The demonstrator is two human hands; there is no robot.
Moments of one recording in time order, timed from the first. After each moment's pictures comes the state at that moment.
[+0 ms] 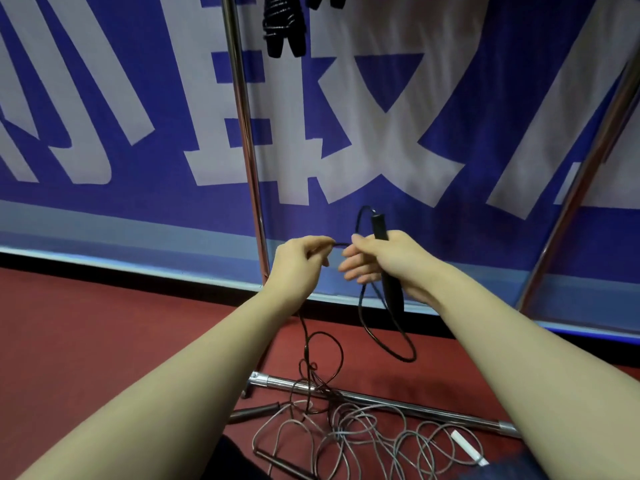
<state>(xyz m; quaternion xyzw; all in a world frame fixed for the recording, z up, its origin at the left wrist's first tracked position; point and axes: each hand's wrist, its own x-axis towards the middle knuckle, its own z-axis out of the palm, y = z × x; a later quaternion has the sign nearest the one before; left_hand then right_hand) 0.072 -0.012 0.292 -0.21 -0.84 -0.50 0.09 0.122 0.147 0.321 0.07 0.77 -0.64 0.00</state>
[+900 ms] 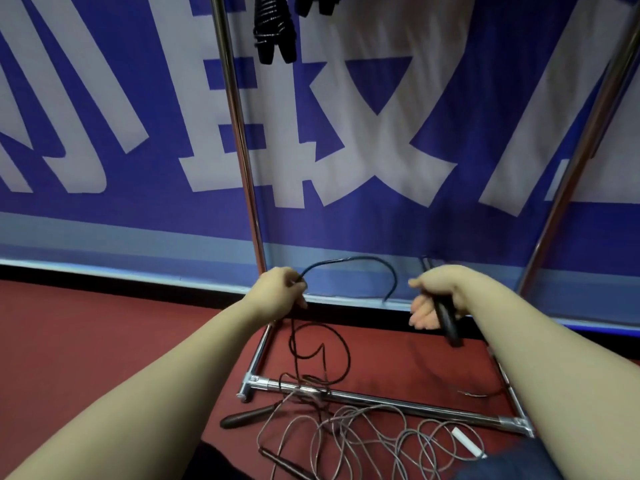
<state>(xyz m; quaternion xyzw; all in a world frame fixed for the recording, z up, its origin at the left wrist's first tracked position) 0.062 -0.042 0.274 -0.20 -0.94 -0.29 -0.05 0.122 0.223 0.281 0.35 0.72 -0.56 0.20</state>
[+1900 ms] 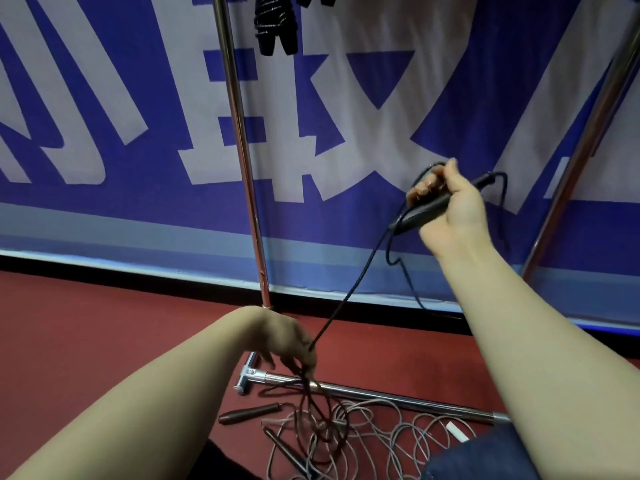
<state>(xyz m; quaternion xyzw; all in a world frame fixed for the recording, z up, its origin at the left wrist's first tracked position) 0.073 -0.048 0.235 -0.24 -0.85 -0.14 -0.45 0.118 0.190 0.363 0.03 0.27 -0.93 -0.24</state>
